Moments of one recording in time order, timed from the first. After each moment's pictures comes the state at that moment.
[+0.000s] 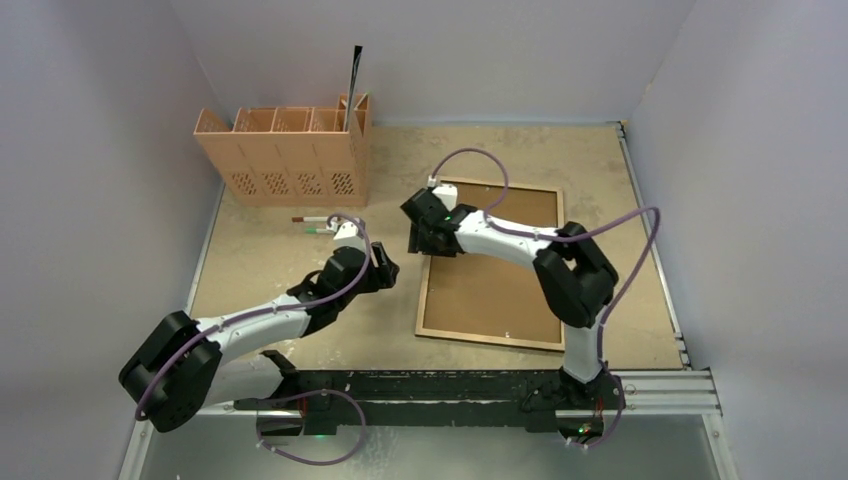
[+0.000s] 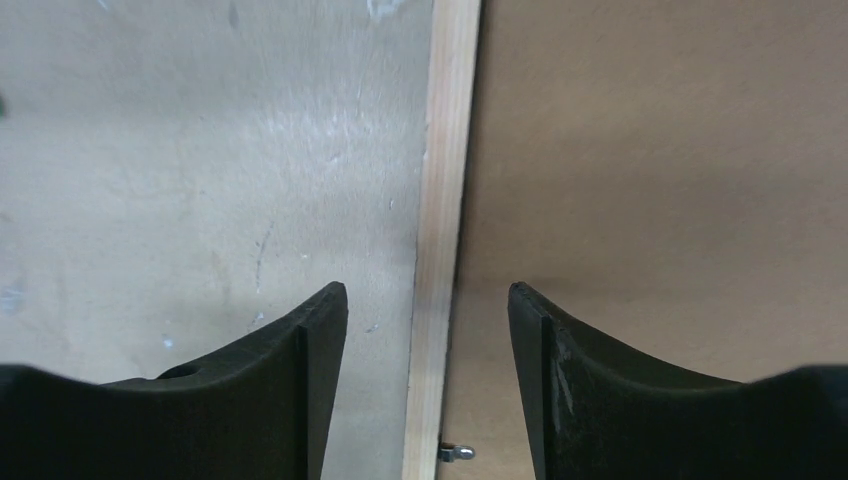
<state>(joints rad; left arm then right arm) -0.71 1.18 0.42 0.21 -0.26 -0.72 0.79 1.89 1.35 -0.50 0.33 0.82</state>
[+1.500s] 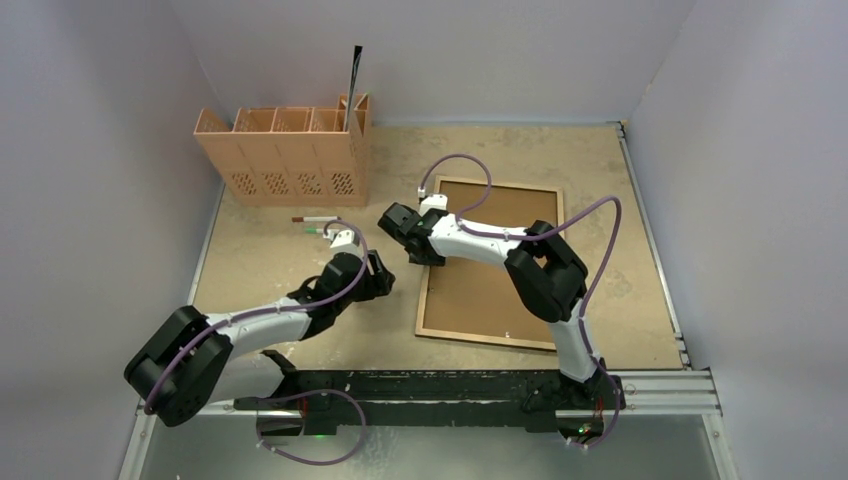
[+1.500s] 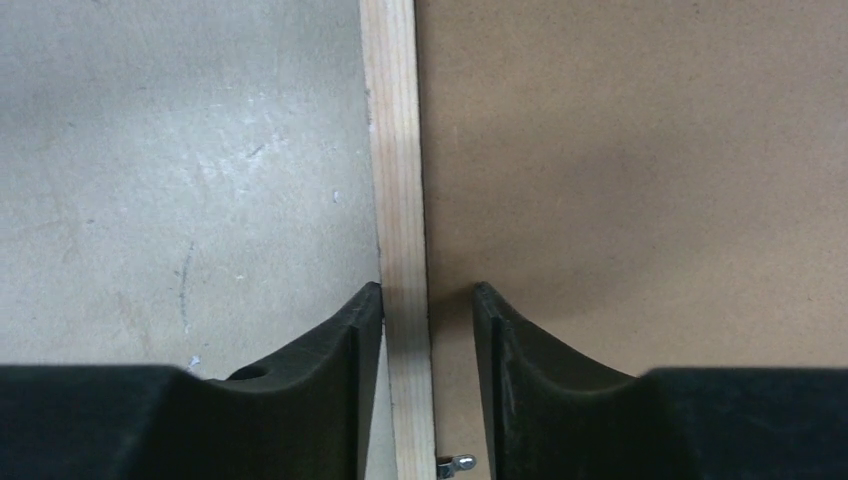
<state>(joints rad) -0.67 1.21 0.35 0.25 -0.22 -0.77 0.91 2.07 1.53 -0.76 0.54 0.98</state>
